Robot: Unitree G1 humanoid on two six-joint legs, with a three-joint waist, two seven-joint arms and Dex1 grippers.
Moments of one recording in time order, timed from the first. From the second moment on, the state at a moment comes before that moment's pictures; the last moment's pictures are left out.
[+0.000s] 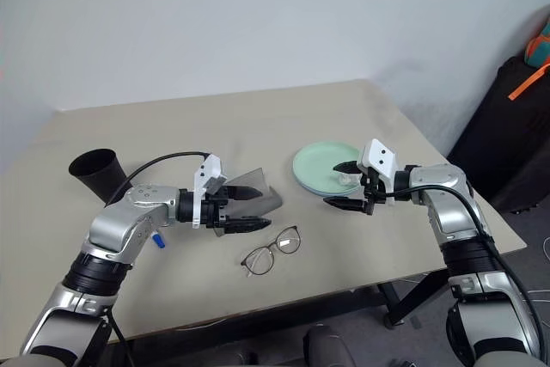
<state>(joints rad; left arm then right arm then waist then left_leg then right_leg) -0.49 0.56 -0.22 -0.03 -0.41 0.67 -1.11 -0.54 -0.62 0.10 0.28 0.20 0.18 1.24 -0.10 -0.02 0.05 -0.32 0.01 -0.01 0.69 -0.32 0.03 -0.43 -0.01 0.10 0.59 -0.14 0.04</state>
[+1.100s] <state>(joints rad) -0.64 0.53 -0.49 0.13 -0.26 0.89 -1.21 -0.43 -0.53 0.14 0.37 0.16 0.04 1.13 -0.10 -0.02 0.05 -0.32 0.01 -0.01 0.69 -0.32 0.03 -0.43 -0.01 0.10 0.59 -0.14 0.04</state>
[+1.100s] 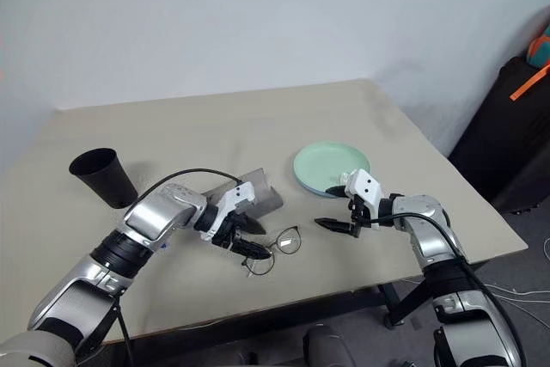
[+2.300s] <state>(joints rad) -0.67 0.51 -0.36 0.11 -0.35 0.95 -1.15 -0.43 -0.52 0.14 0.38 0.15 0.03 1.07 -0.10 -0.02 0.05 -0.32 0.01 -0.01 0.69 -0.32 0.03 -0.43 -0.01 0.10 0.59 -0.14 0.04</state>
